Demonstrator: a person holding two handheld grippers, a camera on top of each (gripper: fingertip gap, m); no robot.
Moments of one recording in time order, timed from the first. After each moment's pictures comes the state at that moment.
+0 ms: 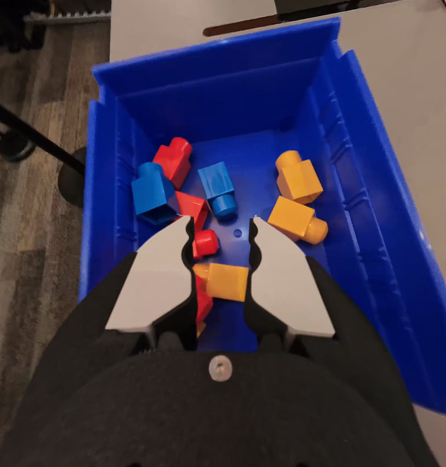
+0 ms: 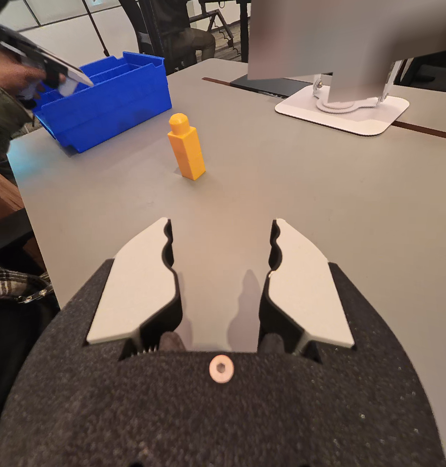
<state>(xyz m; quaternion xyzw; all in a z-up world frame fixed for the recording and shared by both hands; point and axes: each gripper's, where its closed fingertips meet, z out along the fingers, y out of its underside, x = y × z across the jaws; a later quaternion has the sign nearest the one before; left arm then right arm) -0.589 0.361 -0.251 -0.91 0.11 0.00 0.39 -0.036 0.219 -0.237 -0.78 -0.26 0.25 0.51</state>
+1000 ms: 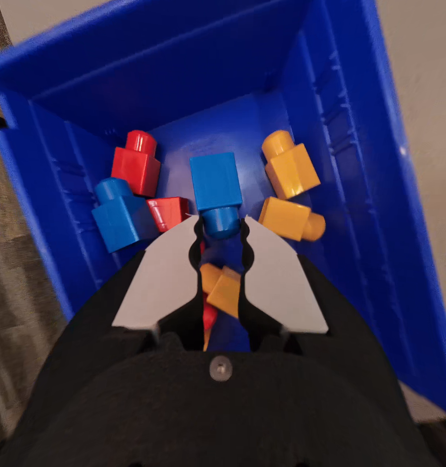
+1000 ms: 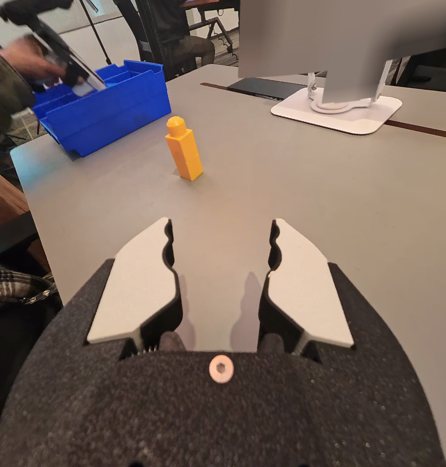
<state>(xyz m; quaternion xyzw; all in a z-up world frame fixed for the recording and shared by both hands) -0.571 0.384 -0.265 -0.95 0.20 0.00 0.23 -0.025 0.216 -0.235 -0.78 -0.25 0.26 0.52</state>
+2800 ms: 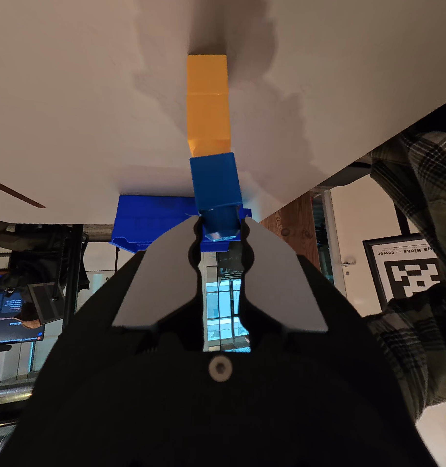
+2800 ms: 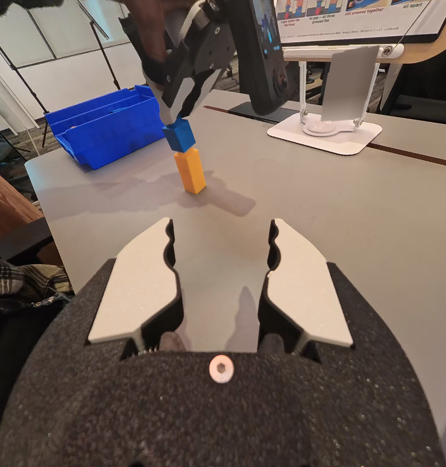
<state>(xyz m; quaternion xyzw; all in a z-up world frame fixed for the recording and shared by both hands) -0.215 0.312 -0.210 -0.68 0.62 0.24 -0.31 -0.011 0.201 -0.210 -0.76 -0.25 0.26 0.55</state>
